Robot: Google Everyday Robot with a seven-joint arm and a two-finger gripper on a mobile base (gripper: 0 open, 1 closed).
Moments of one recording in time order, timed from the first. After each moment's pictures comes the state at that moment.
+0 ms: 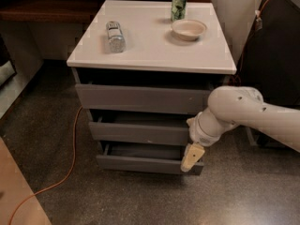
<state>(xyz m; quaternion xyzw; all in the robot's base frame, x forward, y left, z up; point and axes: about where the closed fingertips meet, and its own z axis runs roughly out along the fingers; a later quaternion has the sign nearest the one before) 0.522 -0.148 0.645 -0.60 0.78 0.07 0.17</state>
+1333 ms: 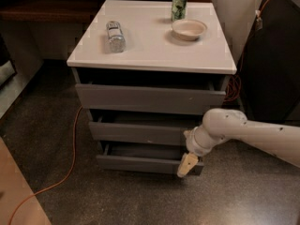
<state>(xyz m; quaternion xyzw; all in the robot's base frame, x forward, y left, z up) 0.555 -0.156 0.531 -0.59 0.78 0.09 0.18</state>
